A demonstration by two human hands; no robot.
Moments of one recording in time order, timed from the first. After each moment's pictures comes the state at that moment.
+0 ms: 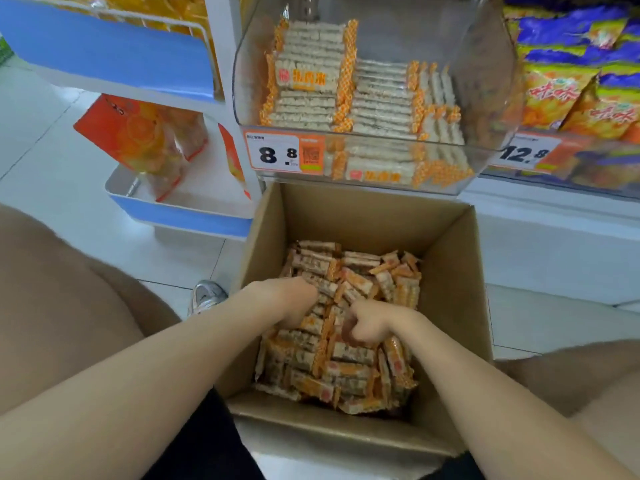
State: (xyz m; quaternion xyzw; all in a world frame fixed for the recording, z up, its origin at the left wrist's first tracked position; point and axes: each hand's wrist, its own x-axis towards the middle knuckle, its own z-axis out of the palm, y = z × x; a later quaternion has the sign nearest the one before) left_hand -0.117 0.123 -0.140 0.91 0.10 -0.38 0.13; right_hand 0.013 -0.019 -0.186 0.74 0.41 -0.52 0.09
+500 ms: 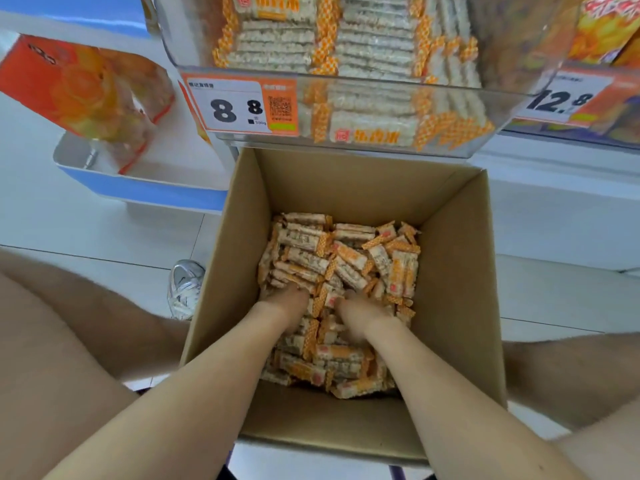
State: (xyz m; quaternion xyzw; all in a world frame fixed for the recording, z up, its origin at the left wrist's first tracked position) left_hand -0.107 0.099 -0.261 0.86 0.16 -0.47 0.14; right_hand 0.003 -0.039 -0.275 0.75 0.48 -0.42 0.18
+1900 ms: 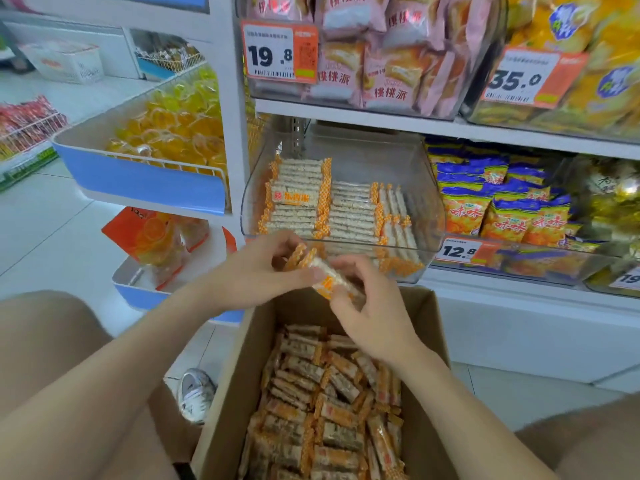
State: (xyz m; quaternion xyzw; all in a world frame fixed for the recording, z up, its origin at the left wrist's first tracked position) left_hand -0.121 0.164 0.058 0.86 0.20 0.06 0.48; right_hand 0.008 -0.017 0.008 0.75 0.46 -0.12 -0.47
